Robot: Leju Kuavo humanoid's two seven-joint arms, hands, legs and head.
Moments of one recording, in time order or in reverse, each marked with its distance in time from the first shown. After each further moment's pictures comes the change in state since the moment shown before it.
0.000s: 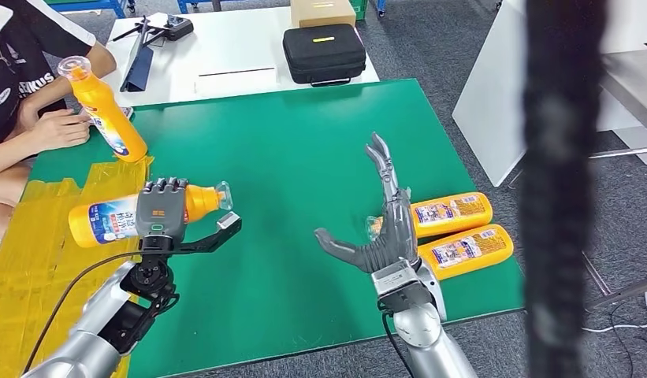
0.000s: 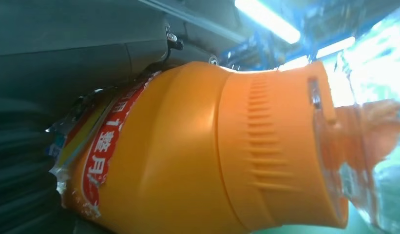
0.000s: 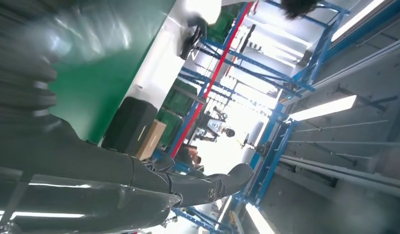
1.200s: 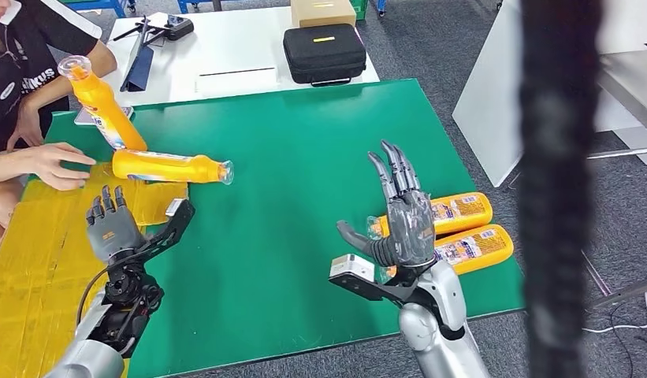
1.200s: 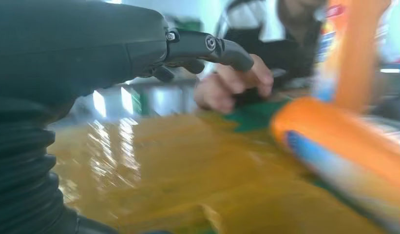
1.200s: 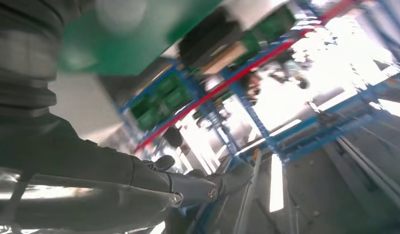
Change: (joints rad) left arm 0.063 -0.103 0.490 0.097 0.183 0.184 -0.117; right arm 0.022 -0.027 -0.092 0.015 0.684 -0.118 0.267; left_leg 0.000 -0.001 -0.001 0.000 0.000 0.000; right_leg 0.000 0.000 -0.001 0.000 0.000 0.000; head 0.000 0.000
